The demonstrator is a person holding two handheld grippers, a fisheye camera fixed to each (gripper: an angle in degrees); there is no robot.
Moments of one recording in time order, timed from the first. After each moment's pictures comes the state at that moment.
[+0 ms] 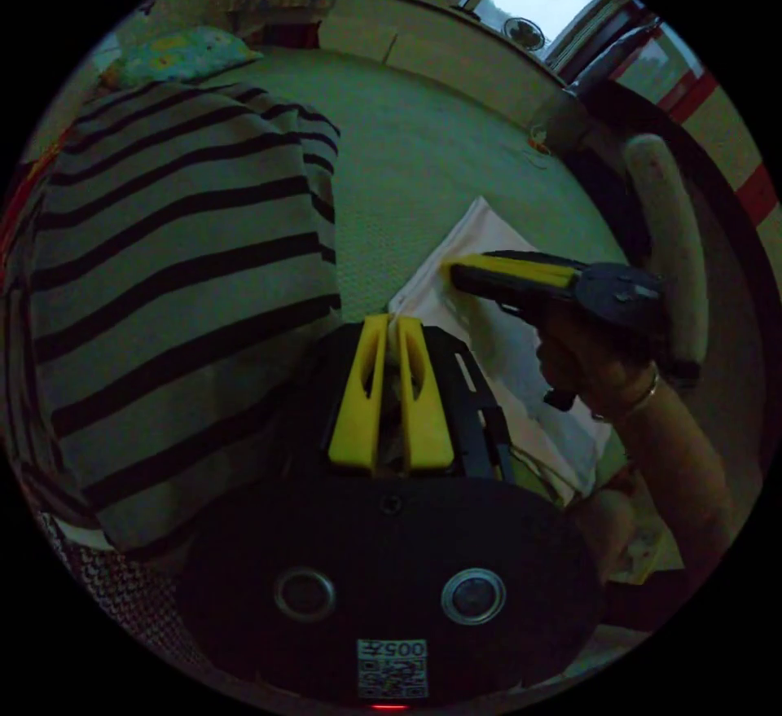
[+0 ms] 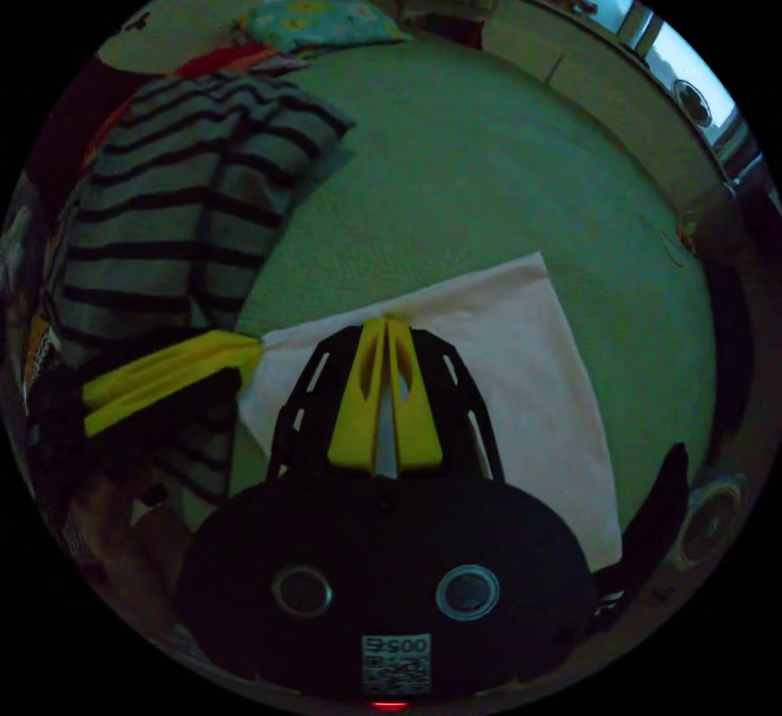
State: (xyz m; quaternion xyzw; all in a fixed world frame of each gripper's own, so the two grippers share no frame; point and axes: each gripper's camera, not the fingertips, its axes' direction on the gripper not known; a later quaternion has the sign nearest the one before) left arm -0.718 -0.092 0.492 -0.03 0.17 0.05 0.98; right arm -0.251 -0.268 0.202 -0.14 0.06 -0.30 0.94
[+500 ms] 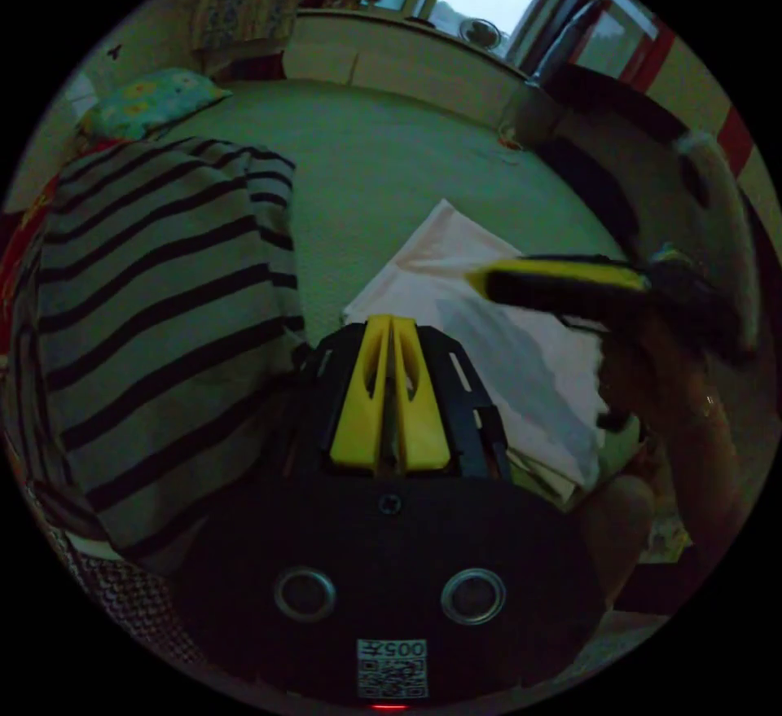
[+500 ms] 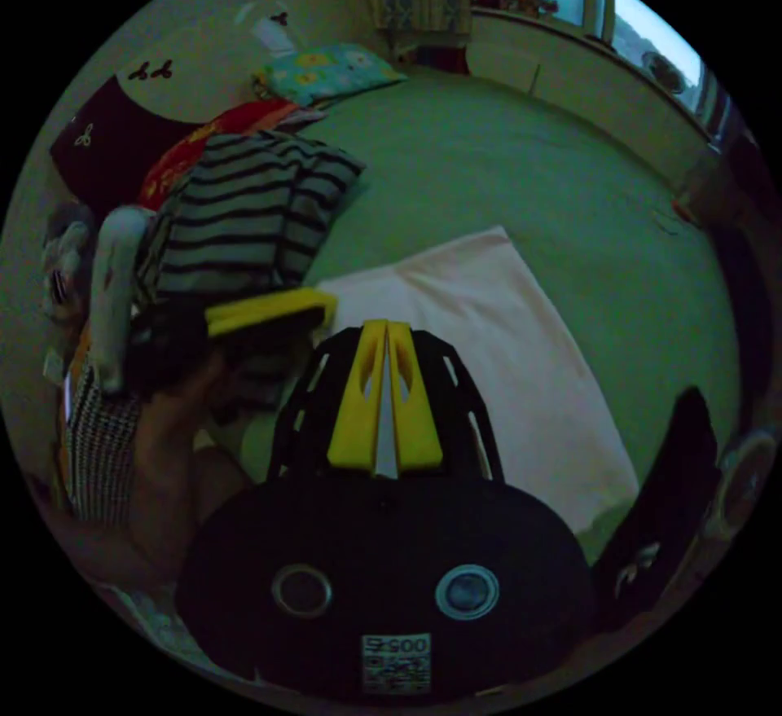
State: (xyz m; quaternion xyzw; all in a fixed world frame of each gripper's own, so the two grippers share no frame) left arm -0.631 -0.084 0.423 -0.01 0.18 0.10 0.98; right arm -0.151 -0.200 0.074 -0.09 -0.01 -0.26 0.96
